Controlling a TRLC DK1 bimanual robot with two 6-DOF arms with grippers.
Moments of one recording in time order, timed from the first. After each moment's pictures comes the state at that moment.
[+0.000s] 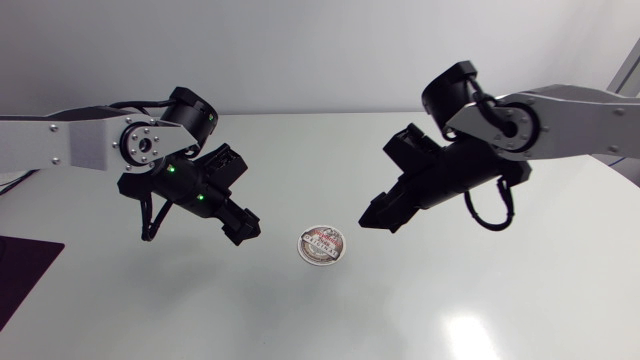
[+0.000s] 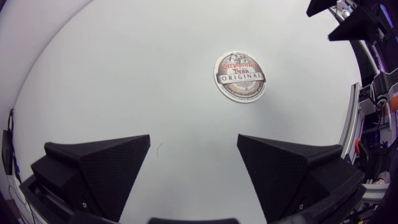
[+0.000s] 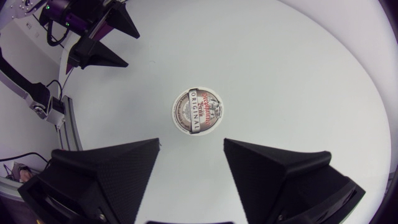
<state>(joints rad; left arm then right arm) -0.35 1.60 1.08 -0.63 0.17 0.38 0.39 1.53 1.12 -0.60 -0.41 -0.30</state>
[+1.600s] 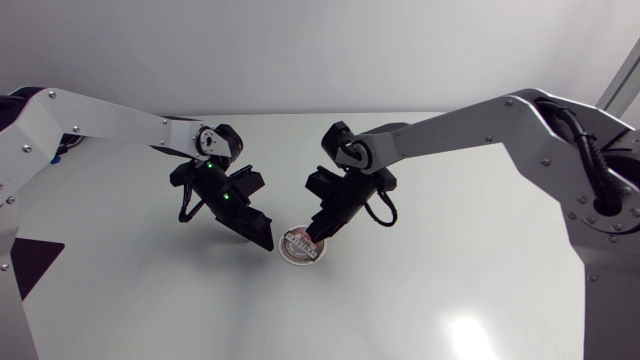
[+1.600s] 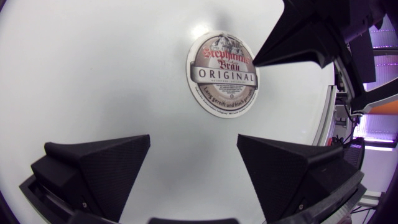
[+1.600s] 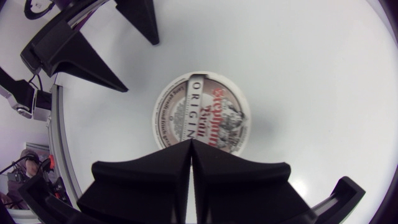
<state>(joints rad) -0.26 2.07 1.41 -0.89 0.42 0.46 0.53 2.14 1.53 -0.65 -0.46 -0.33</state>
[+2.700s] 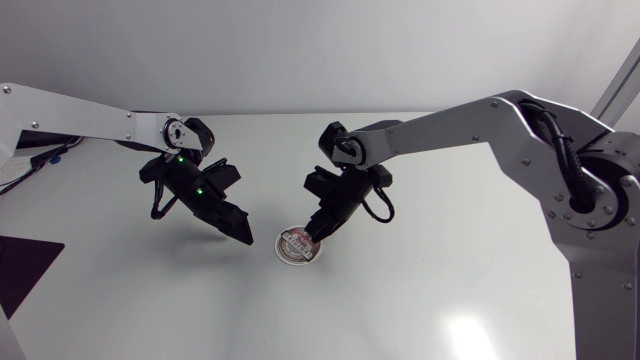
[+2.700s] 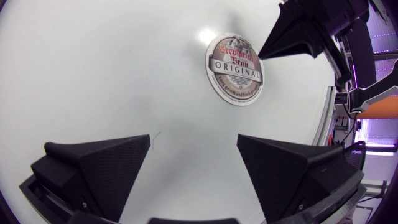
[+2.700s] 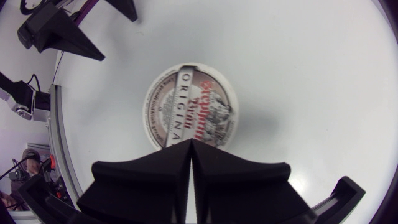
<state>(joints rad) -0.16 2.00 1.36 -0.91 0.42 0.53 0.52 2.19 1.61 -0.73 -0.45 -0.34</state>
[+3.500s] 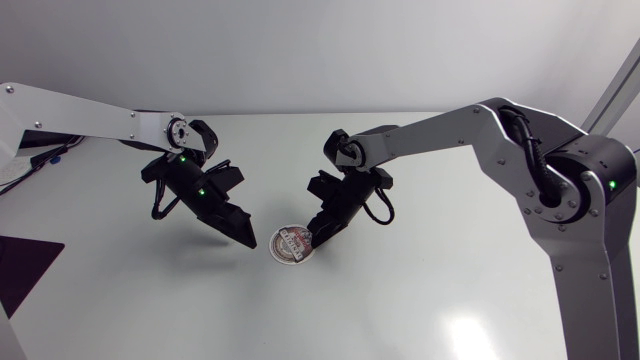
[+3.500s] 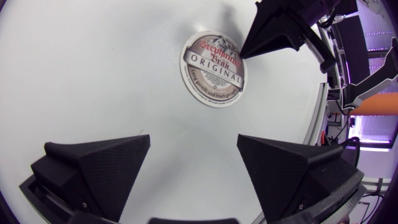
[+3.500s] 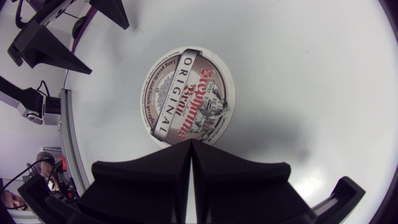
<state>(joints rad) -0.18 2.00 1.37 -0.97 0.46 0.54 0.50 2.27 1.66 -0.78 -0.56 -0.34</state>
